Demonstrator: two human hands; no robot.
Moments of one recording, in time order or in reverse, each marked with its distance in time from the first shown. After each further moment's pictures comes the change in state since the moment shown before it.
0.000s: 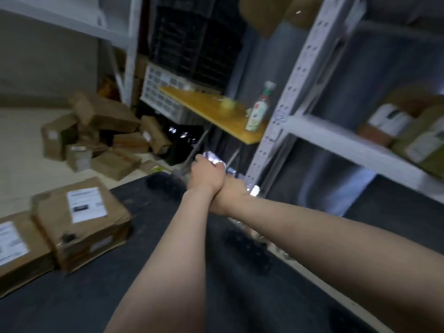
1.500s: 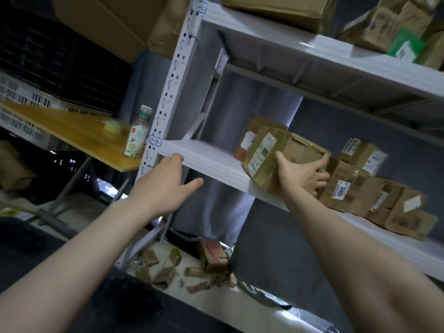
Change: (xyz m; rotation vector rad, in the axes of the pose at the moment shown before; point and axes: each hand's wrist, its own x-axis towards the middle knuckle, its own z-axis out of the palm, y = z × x) left_hand -0.069 0.164 0.107 0.263 -0.196 0.702; right_hand -0.136 0.398 -0.094 0.634 1.166 1.351
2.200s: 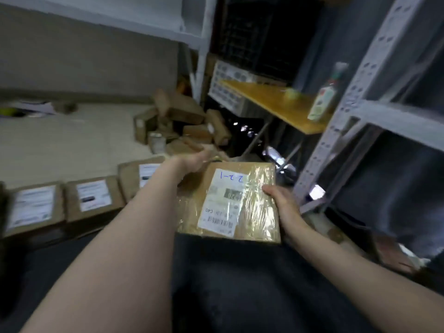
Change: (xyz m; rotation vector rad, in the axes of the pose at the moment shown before) left_hand -0.151 -0.227 -0.129 -0.235 0.098 -1.108; right_hand -0.409 0.056 0.060 0.383 -1.621 0.192
